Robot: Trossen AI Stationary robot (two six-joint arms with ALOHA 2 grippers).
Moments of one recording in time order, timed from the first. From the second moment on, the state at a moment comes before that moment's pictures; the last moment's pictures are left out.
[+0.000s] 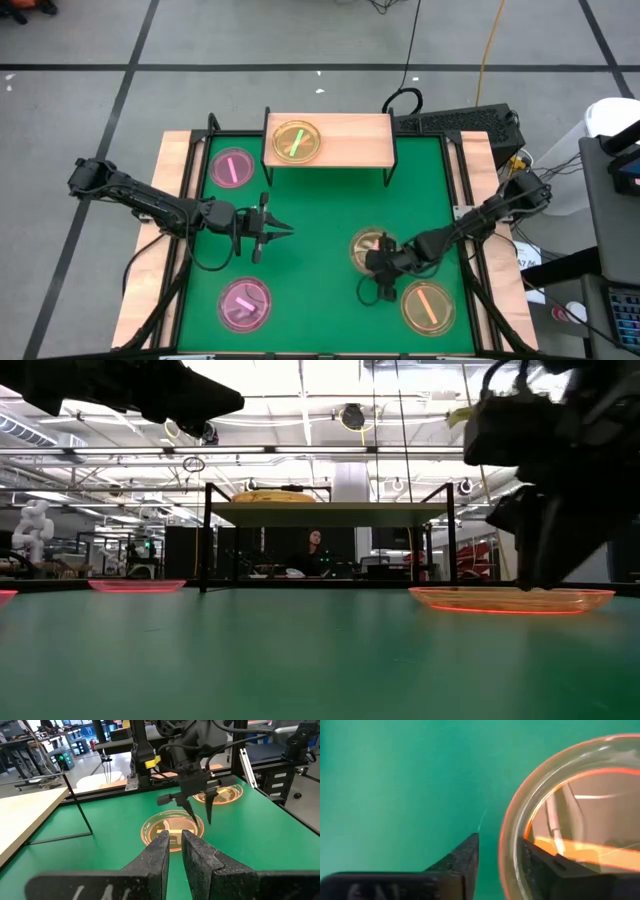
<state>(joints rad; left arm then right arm) -0.23 1.11 0.45 0.50 -0.14 0.13 0.47 1.55 0.72 -0.20 0.08 0.62</state>
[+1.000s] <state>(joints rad) -0.23 1.11 0.45 0.49 -0.14 0.12 0.53 1.63 0.72 -0.33 0.33 0.65</state>
